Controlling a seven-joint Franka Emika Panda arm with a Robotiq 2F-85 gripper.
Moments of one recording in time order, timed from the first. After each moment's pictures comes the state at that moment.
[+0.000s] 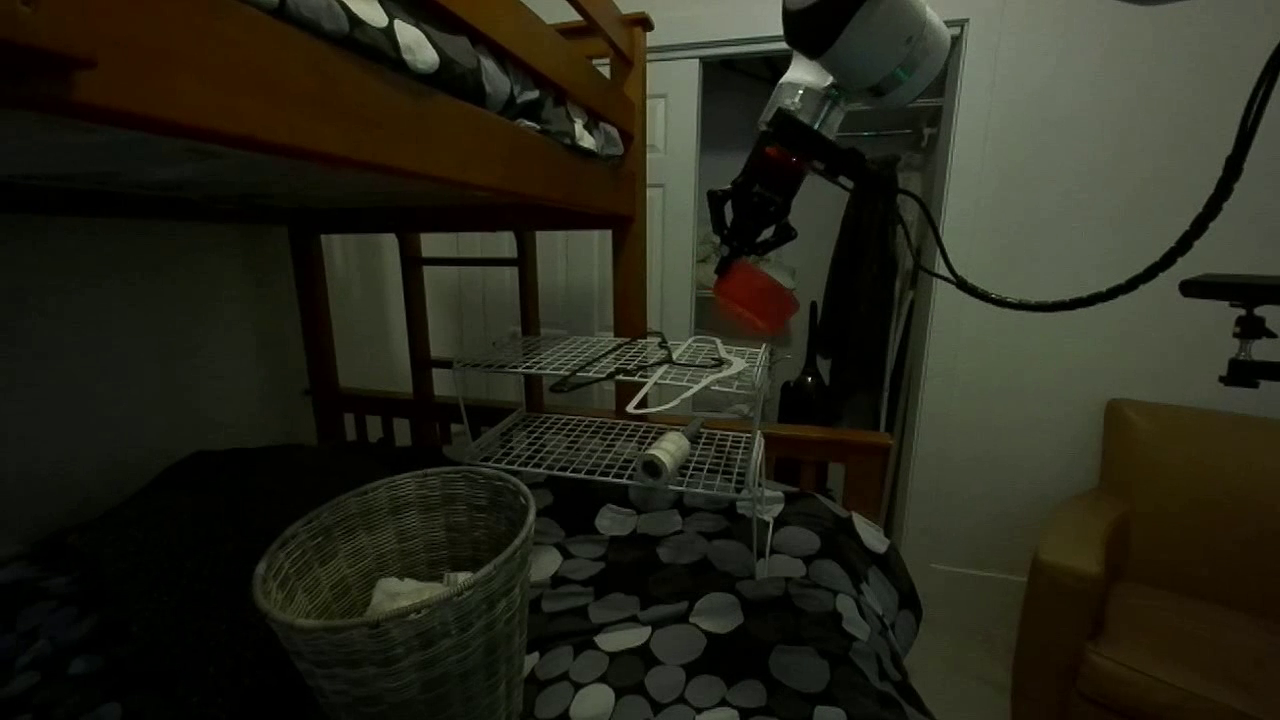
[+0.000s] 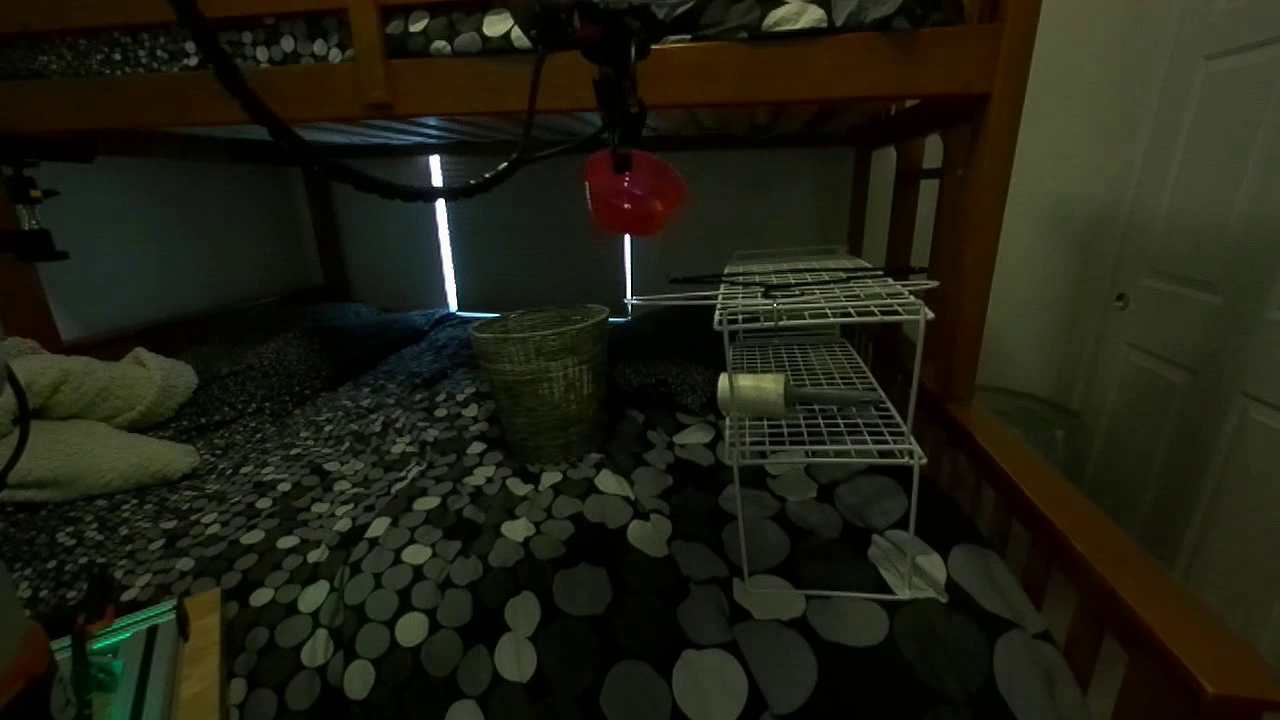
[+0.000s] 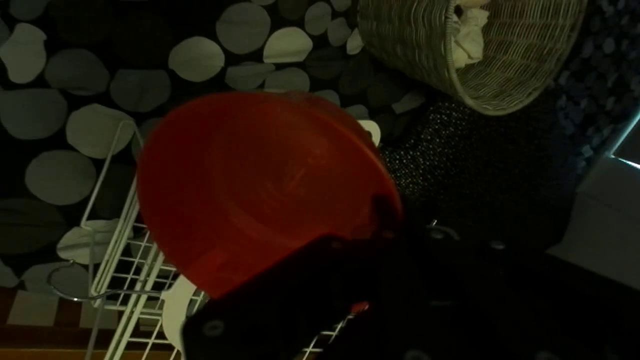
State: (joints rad) arm -0.15 -0.10 0.15 -1.75 0.37 1.92 0.22
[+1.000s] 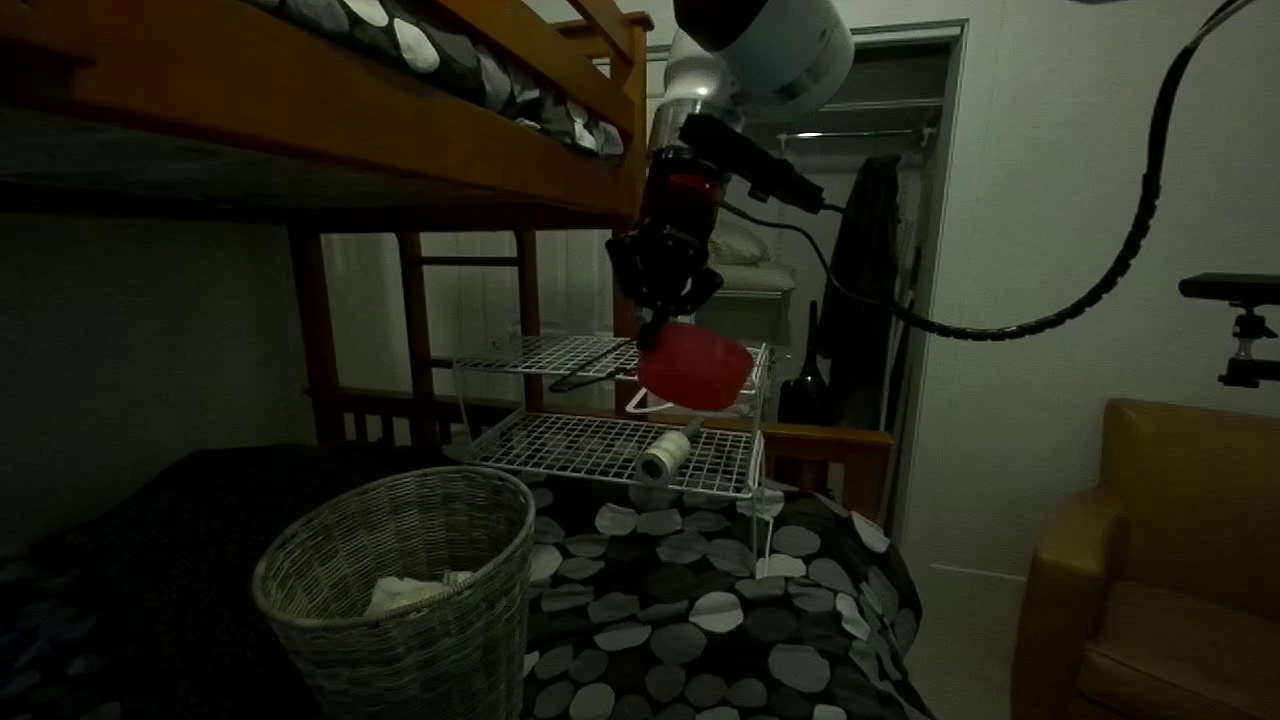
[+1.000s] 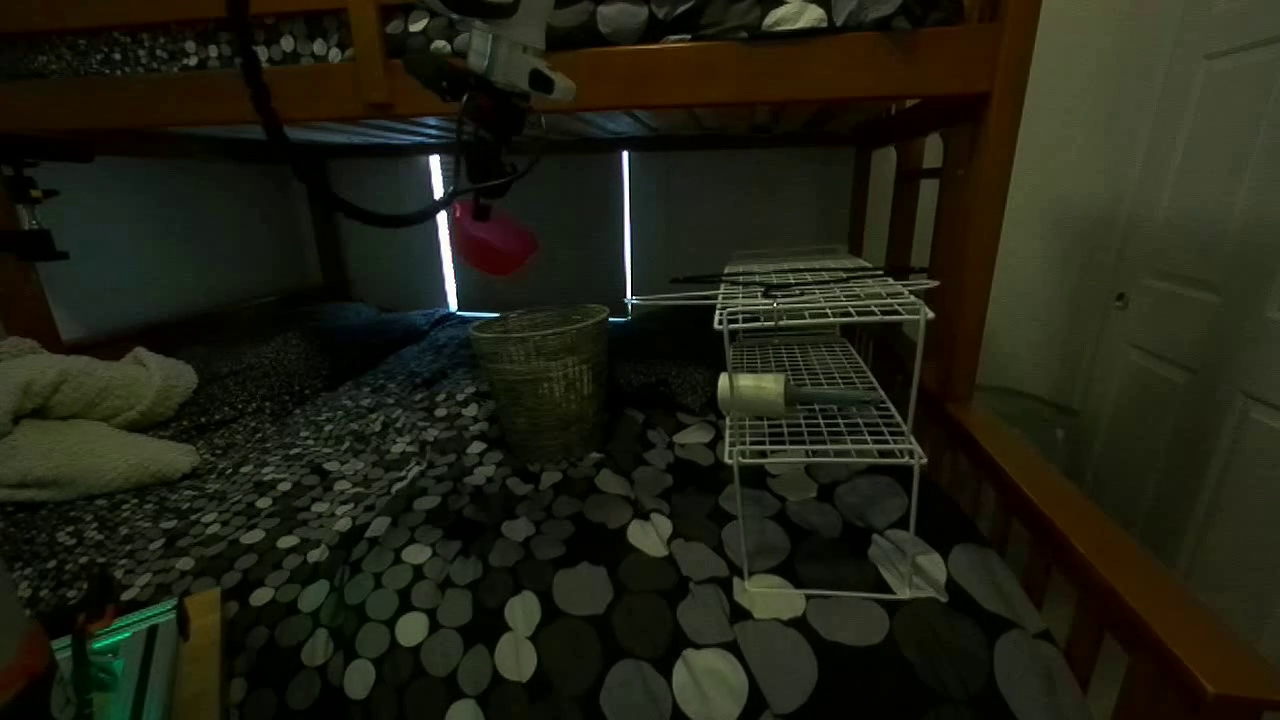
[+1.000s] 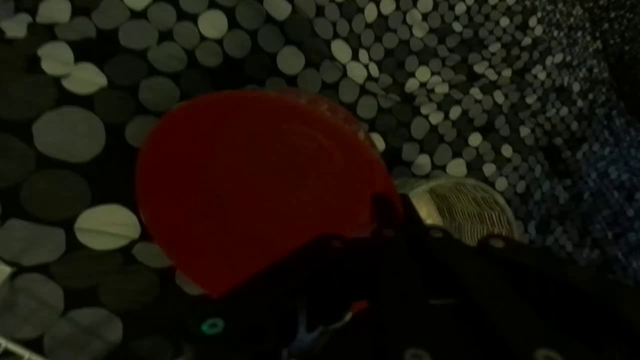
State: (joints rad) arm 0.14 -0.05 0.20 -1.76 0.35 1.69 0.25
